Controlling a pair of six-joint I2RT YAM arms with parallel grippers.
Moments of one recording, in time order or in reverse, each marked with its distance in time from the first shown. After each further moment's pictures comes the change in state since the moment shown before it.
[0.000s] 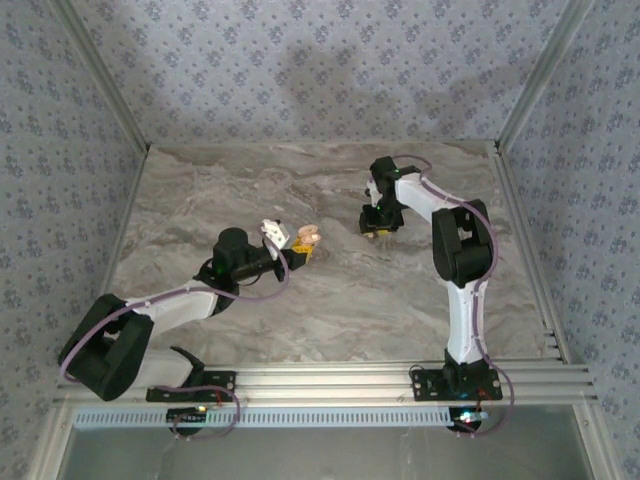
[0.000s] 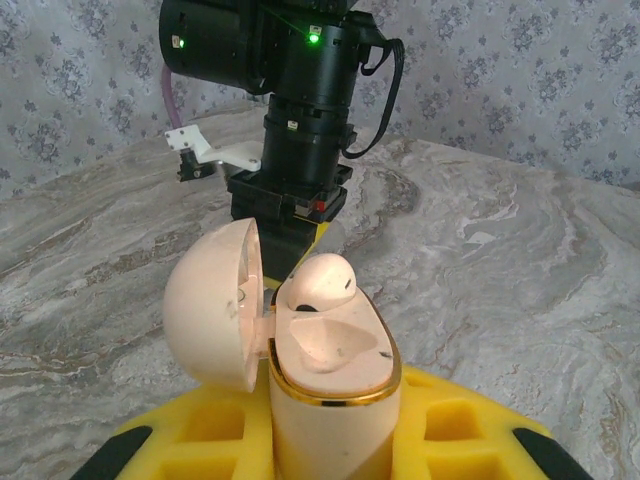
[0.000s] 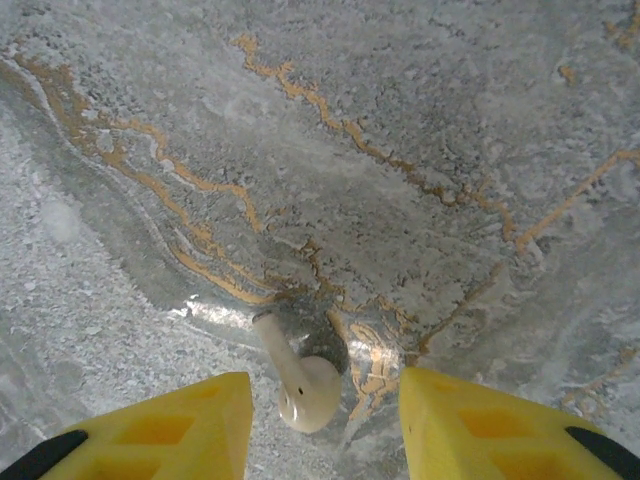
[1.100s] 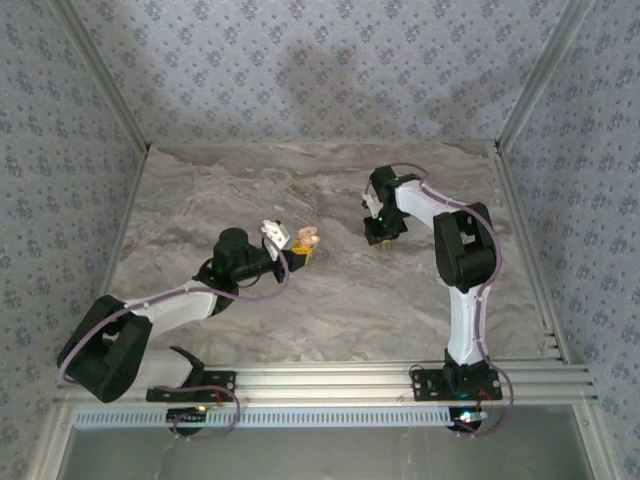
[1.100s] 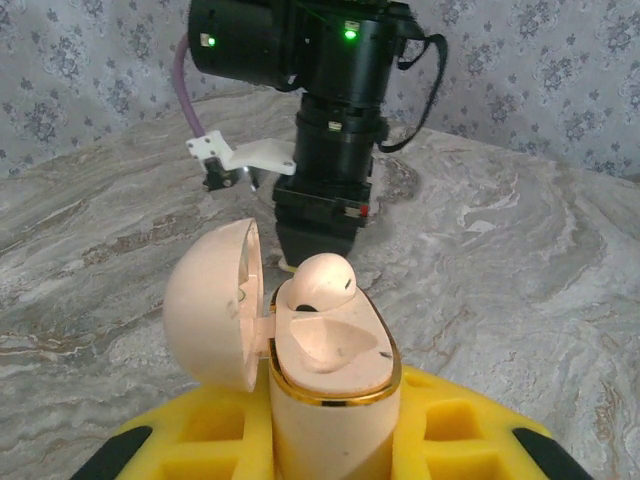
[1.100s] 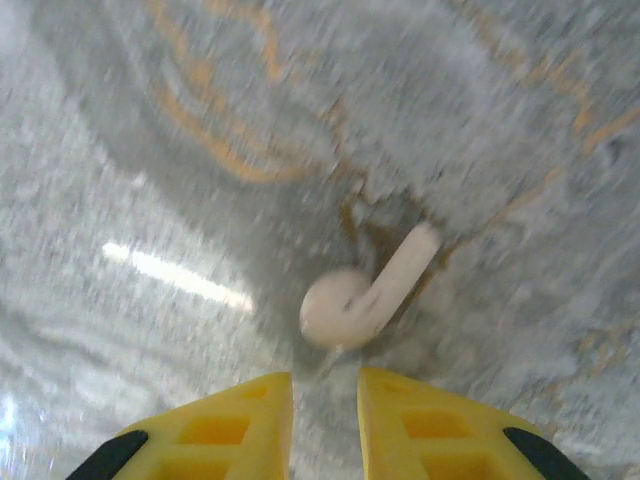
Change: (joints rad) left arm 0.000 -0.019 0.000 -0.047 -0.008 -0.003; right arm 0.021 -0.086 -0.142 0.011 0.037 -0.211
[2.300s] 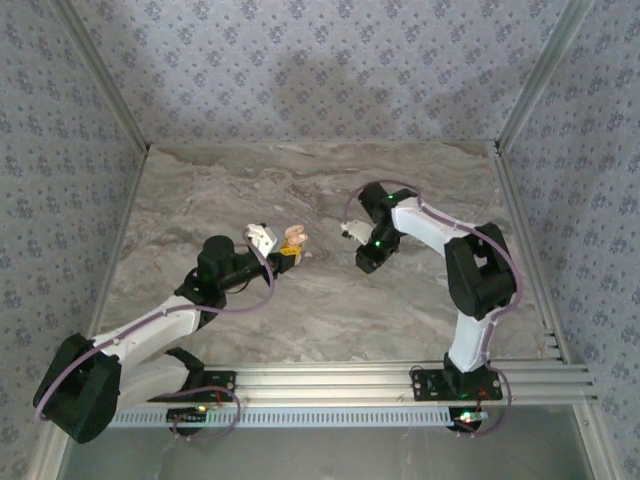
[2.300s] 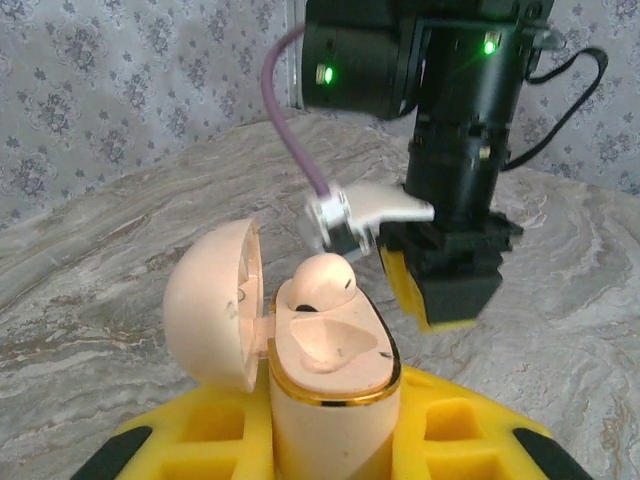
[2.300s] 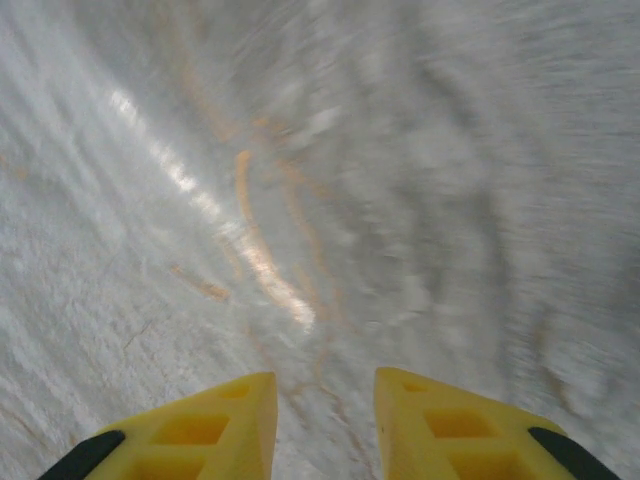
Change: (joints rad) left arm 0.000 -0.225 -0.047 -0.137 -0.097 0.003; right arm 0.109 -0.231 -0.184 -0.061 -0.094 -0.344
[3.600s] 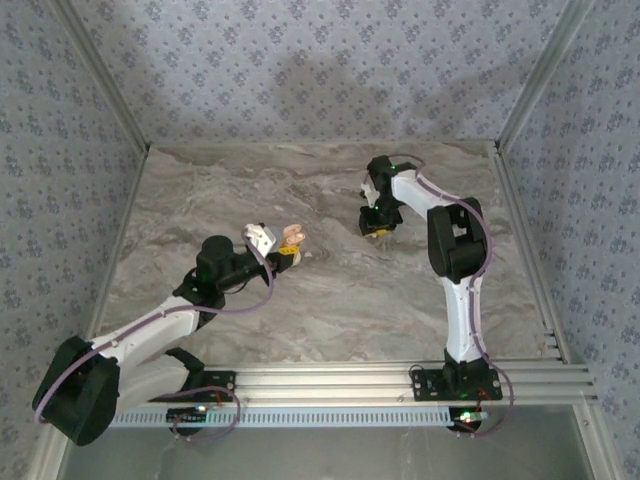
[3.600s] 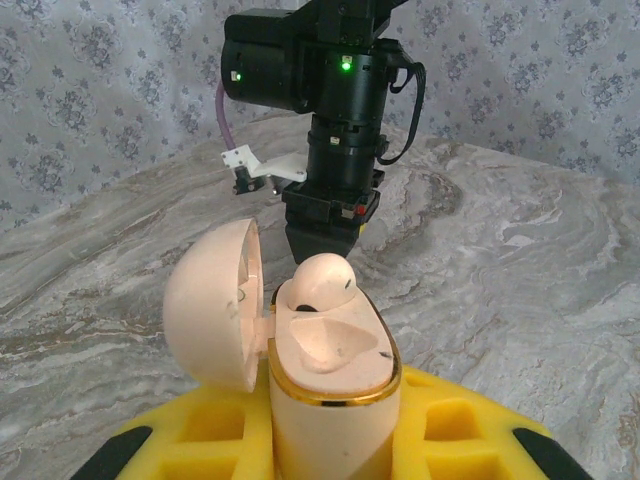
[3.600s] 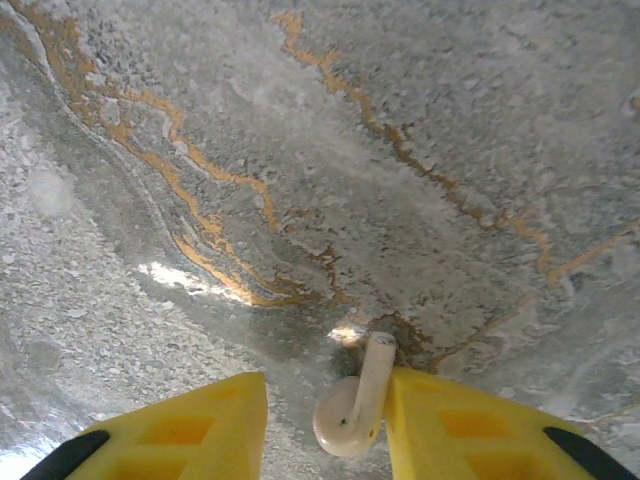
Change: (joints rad) left arm 0.008 -0.013 0.000 -0.022 -0.015 0.016; right arm -0.121 0.373 0.409 -0.037 0.062 0.431
